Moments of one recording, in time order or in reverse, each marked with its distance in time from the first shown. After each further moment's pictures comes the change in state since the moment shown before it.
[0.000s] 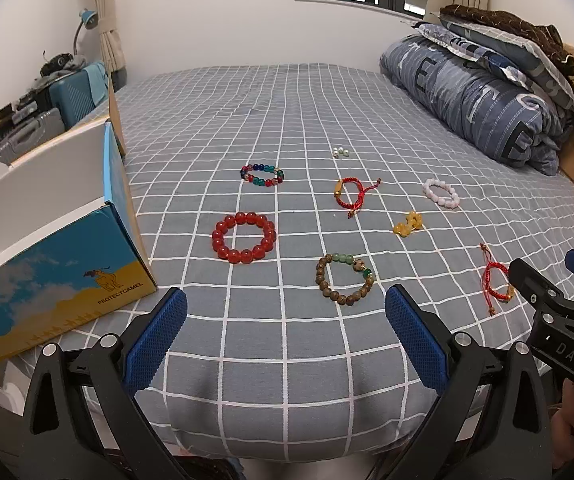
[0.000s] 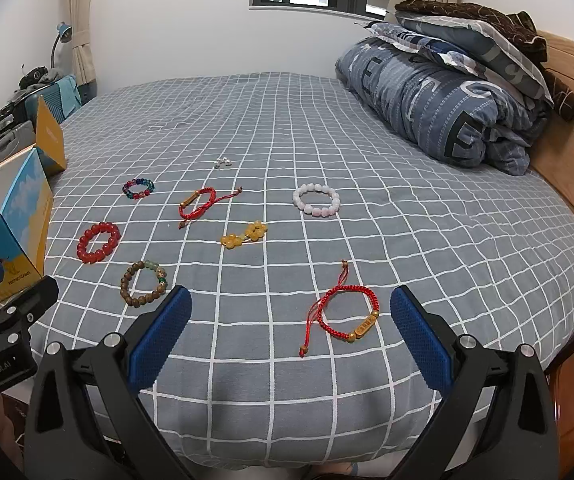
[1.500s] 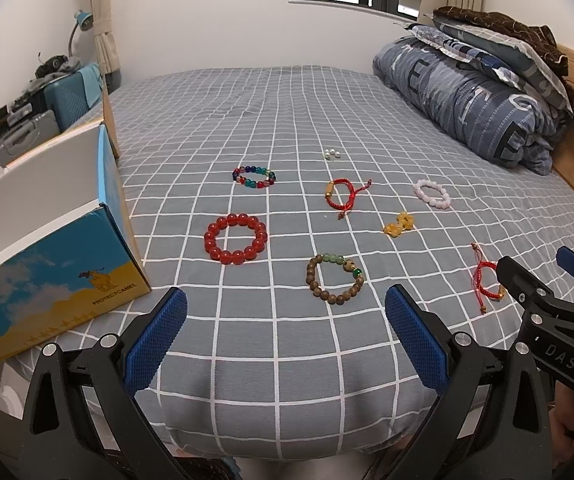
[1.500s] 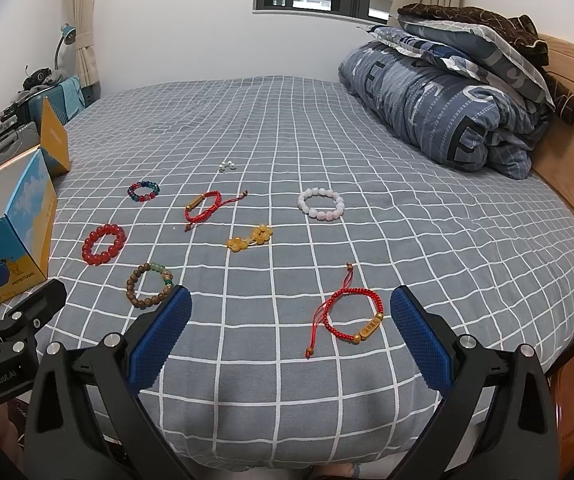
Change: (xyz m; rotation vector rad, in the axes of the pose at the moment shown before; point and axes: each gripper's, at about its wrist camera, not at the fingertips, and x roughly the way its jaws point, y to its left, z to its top) left arm -0.004 -0.004 -0.001 0.008 -0.008 -0.024; right arm -0.004 0.006 0.001 -0.001 -0.009 0.007
